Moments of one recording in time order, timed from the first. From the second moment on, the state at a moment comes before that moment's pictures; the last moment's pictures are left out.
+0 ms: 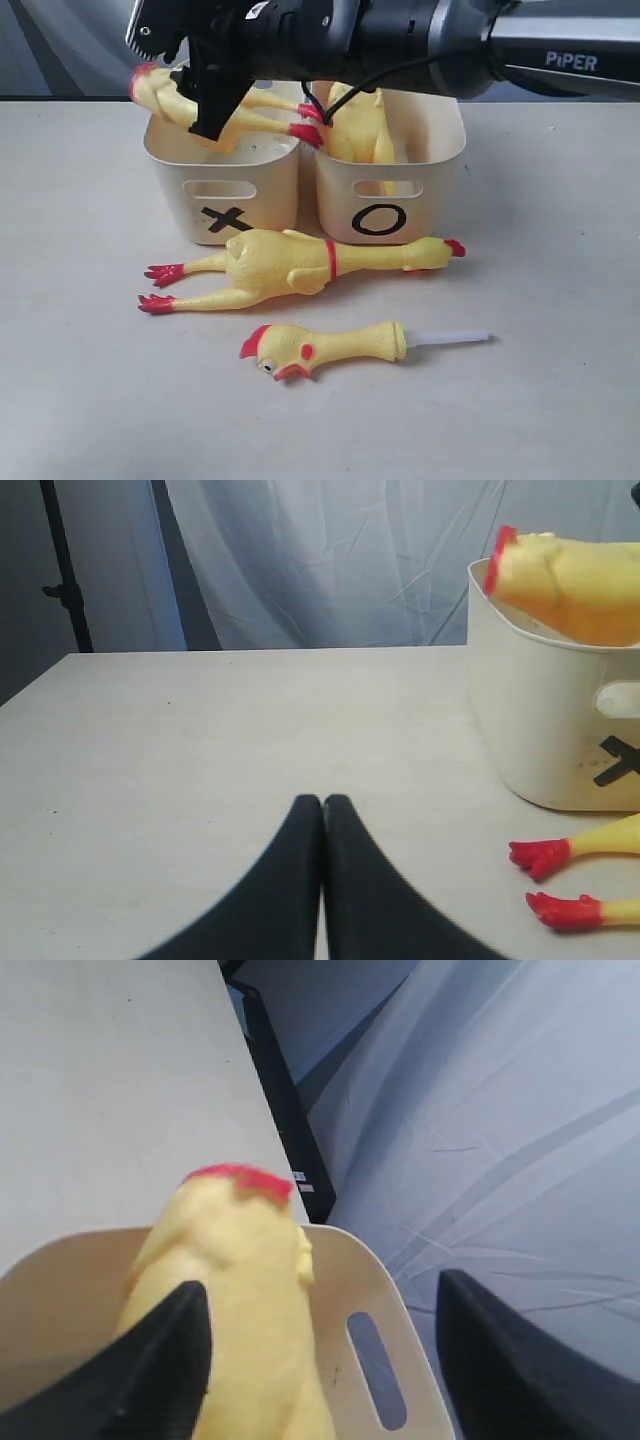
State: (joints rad) left arm 0.03 0.01 0.00 0.04 0.24 -0.01; right arm 0.75 2.01 -1.61 0.61 0.07 -1.42
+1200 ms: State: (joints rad) left arm 0.03 0.01 0.00 0.04 0.24 -0.01; right arm 0.74 2.07 -1.38 0.15 0.98 -0.70
